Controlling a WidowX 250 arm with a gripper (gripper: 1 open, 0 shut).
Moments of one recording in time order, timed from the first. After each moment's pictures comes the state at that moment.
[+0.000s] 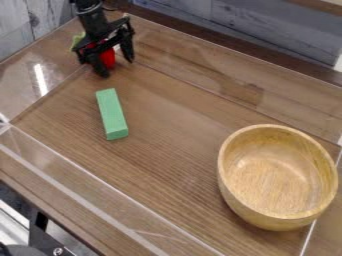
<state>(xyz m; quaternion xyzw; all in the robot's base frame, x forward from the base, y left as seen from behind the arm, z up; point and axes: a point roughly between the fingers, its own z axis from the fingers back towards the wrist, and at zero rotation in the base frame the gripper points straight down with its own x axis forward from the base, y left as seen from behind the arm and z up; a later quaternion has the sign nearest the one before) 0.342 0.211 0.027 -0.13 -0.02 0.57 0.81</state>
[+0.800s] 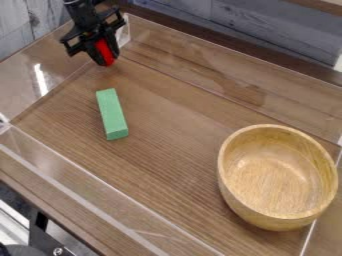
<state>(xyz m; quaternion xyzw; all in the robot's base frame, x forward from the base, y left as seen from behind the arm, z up) 0.337 0.208 0.048 -0.14 -0.04 0.55 0.82</state>
